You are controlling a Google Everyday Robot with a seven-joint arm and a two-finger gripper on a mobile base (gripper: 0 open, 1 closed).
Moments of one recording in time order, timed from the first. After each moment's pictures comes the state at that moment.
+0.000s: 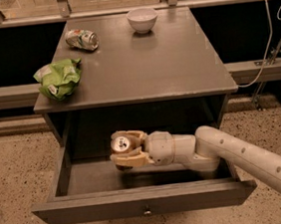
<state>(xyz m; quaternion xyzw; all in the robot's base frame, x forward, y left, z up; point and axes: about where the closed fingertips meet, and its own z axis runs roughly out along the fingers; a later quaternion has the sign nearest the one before) 0.485 0.068 0.739 -0.45 0.47 0.53 0.54</state>
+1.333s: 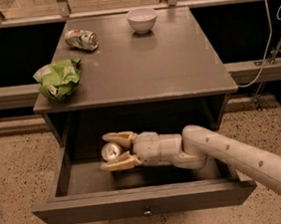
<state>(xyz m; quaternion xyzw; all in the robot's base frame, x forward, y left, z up) 0.508 0.101 0.709 -0.49 0.47 0.48 0.56</state>
